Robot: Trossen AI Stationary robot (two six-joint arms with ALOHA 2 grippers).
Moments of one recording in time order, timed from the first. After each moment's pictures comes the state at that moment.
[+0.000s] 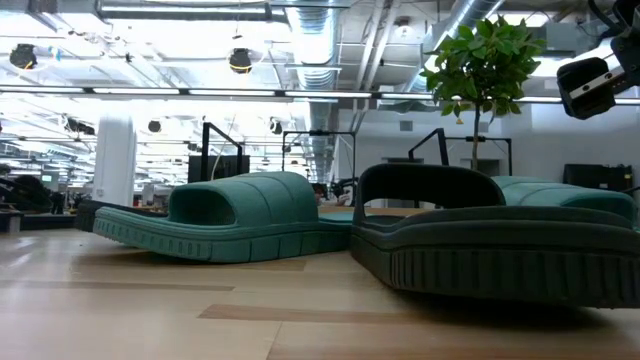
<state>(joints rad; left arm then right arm) -0.34 0.67 0.81 -0.39 -0.30 0.17 0.42 0.00 0.00 0.04 -0.17 0.30</state>
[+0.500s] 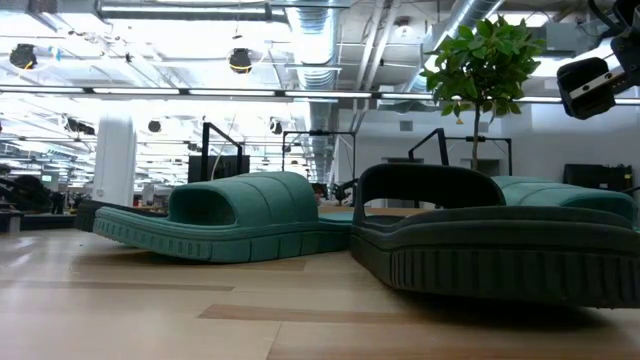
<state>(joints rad) -0.34 0.91 1.07 -0.86 -0.30 0.23 0.42 0.00 0.00 0.04 -0.17 0.30</state>
